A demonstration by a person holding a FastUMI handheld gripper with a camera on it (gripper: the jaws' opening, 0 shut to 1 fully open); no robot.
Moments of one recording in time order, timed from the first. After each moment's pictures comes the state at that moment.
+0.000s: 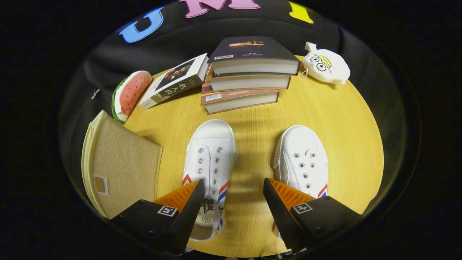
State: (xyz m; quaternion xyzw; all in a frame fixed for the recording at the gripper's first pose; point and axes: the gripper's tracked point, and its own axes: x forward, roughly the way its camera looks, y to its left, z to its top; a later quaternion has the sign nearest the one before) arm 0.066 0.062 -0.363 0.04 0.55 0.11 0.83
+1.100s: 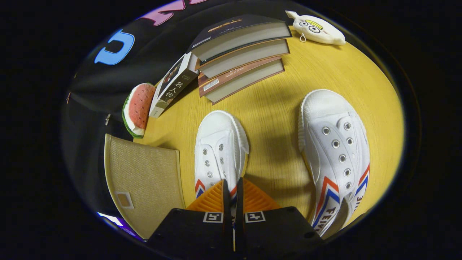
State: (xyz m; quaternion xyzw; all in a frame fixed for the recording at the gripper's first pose) arm 0.049 0.092 -0.364 0.21 0.59 0.13 0.77
